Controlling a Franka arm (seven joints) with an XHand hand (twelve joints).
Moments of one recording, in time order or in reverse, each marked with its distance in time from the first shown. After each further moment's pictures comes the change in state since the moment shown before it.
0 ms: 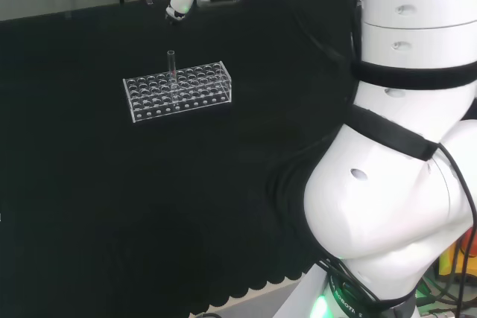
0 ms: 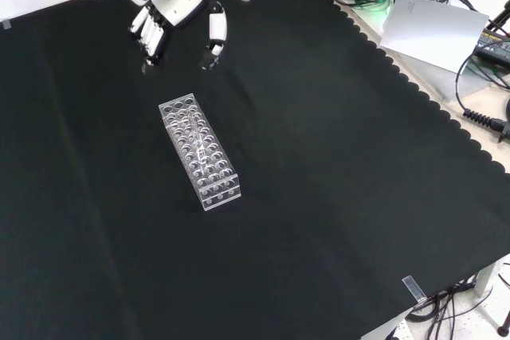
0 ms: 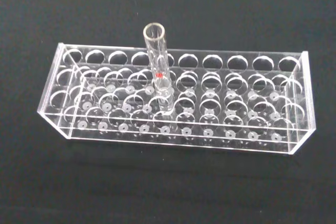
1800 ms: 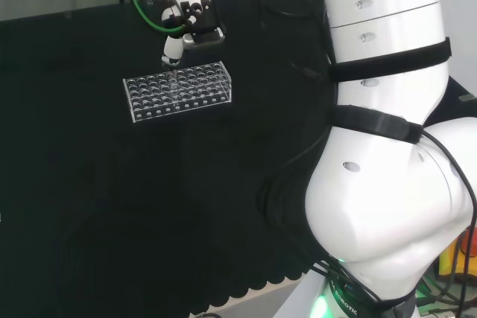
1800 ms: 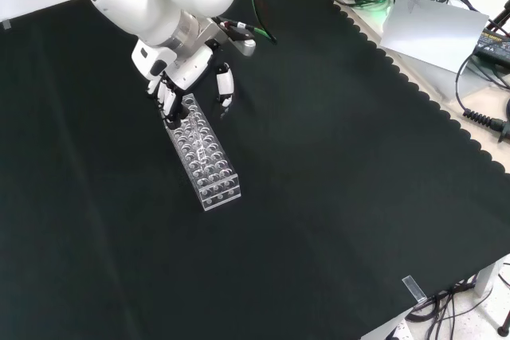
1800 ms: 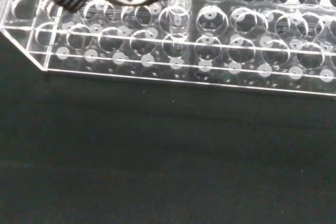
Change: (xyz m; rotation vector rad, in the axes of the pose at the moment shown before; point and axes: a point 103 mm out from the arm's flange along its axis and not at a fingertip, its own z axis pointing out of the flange) arm 0.021 0.049 0.084 0.144 -0.051 0.007
